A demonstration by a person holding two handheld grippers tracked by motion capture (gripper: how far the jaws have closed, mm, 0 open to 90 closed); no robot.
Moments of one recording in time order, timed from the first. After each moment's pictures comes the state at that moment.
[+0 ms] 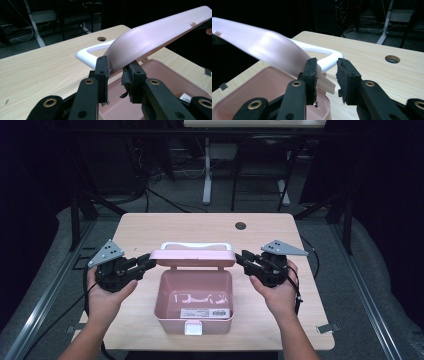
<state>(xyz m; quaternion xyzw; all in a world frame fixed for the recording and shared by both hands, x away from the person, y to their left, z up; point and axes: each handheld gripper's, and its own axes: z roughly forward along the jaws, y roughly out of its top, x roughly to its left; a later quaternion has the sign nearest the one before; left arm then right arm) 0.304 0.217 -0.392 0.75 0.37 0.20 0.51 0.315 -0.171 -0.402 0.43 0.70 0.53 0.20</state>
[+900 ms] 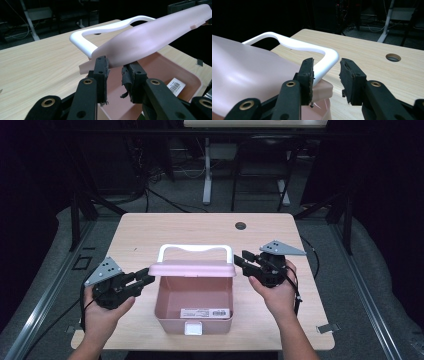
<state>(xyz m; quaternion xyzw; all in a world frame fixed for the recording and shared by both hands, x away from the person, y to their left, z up) 0.276 0.221 -0.410 0.75 0.36 0.19 0.52 0.318 -0.169 -0.406 0.43 0.71 0.53 0.20</state>
